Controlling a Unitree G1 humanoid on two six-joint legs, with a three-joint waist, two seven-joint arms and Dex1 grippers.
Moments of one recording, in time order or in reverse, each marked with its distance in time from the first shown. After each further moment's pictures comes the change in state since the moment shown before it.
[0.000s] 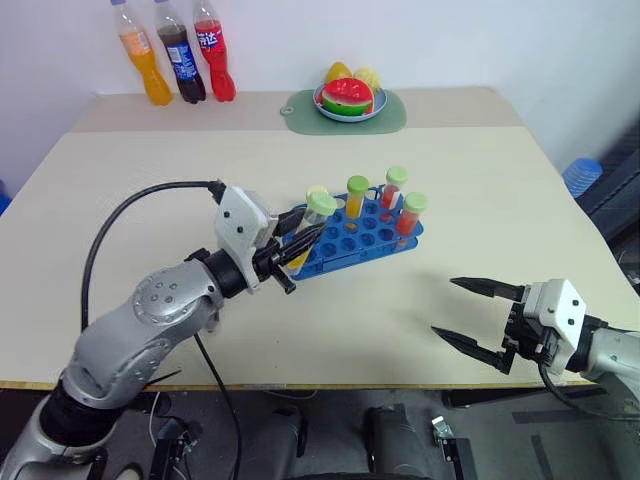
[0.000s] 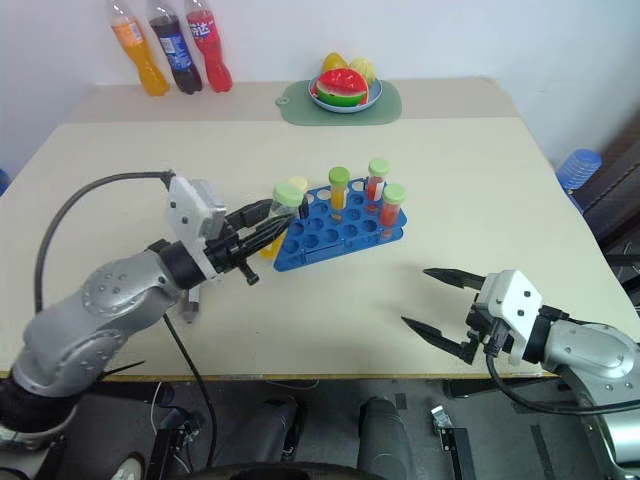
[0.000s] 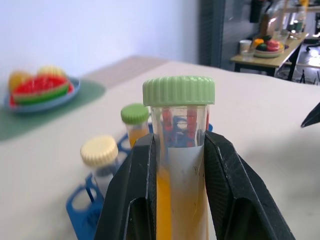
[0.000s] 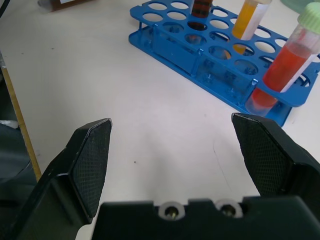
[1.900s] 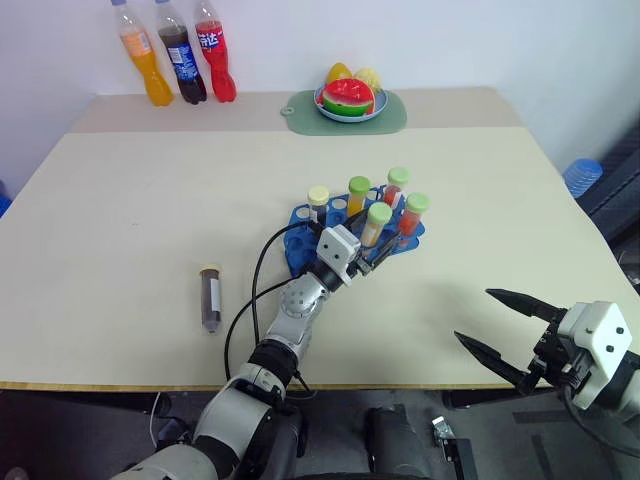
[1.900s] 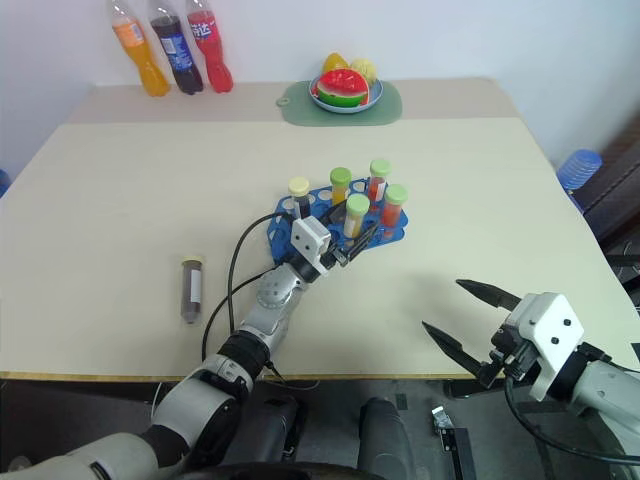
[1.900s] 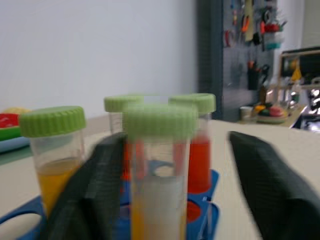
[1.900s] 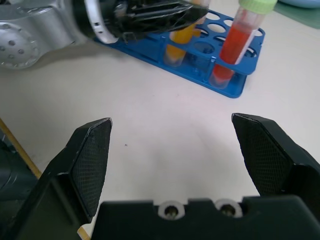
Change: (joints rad) left arm -0.270 -0.756 0.012 1.374 0.519 -1.093 -0.264; right arm 0.222 0.097 -0.172 -0.182 0.045 0.084 -0.140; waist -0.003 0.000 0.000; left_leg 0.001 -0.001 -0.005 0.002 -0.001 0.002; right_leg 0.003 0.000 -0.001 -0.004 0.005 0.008
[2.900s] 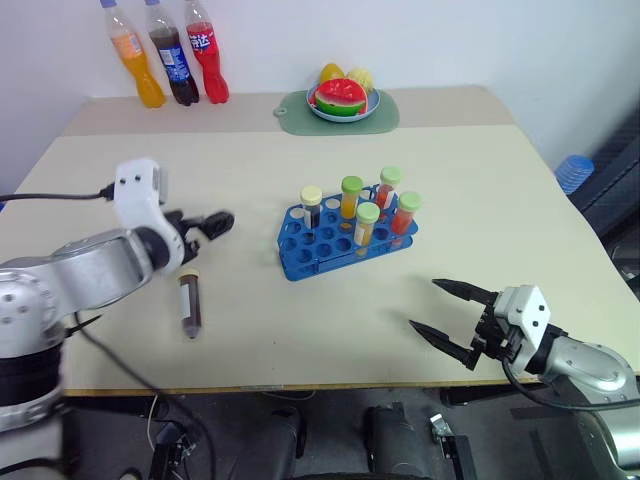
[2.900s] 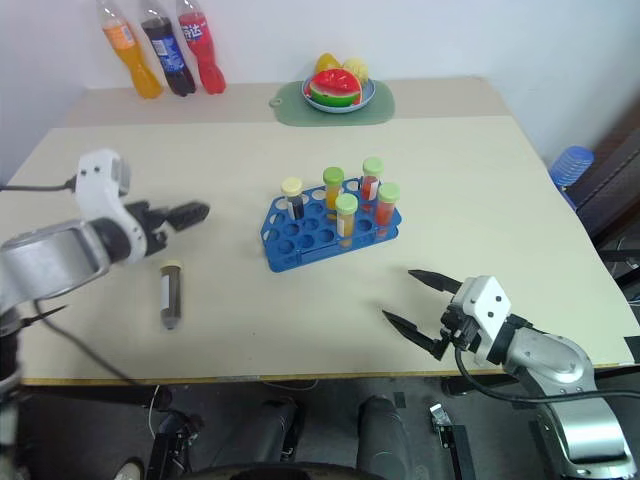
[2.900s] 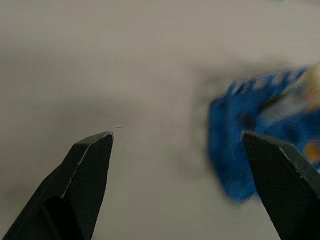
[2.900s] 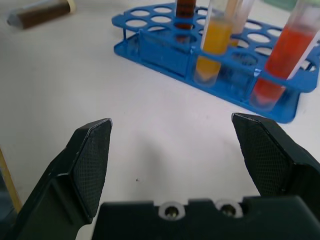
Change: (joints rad) left arm 0.230 1.074 0.445 -1.120 -1.831 1.793 1.339; right arm -0.336 0.048 0.367 0.336 -0.111 -0.162 0.066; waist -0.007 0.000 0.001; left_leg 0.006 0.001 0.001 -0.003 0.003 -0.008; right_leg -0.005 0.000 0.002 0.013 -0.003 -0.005
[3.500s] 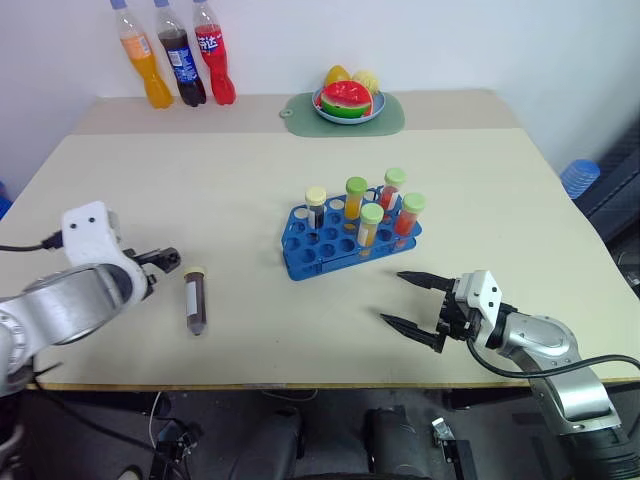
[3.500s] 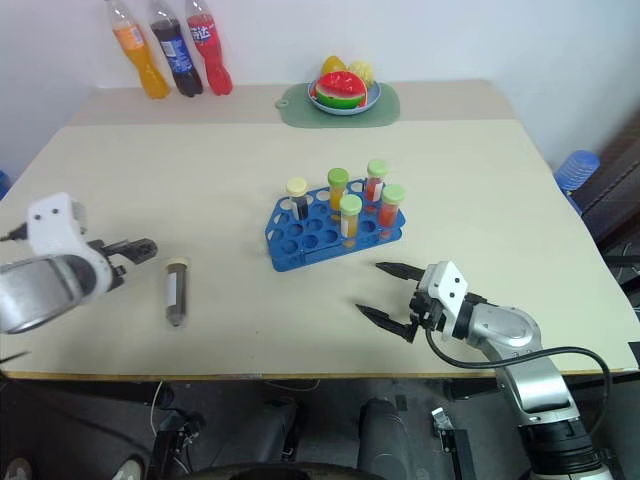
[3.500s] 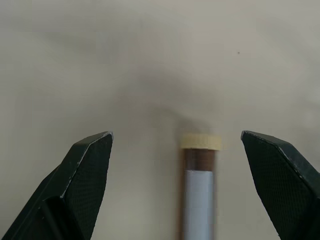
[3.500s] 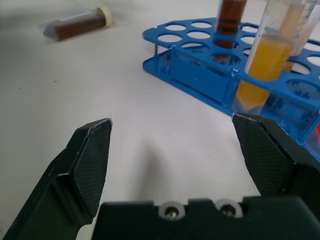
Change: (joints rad) left arm 0.106 -0.153 -0.023 -0.062 -0.041 -0.231 0.498; right arm -0.141 -0.011 0.118 0.136 0.003 -0.062 0.110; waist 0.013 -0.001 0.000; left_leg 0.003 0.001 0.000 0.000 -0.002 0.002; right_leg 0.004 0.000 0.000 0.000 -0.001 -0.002
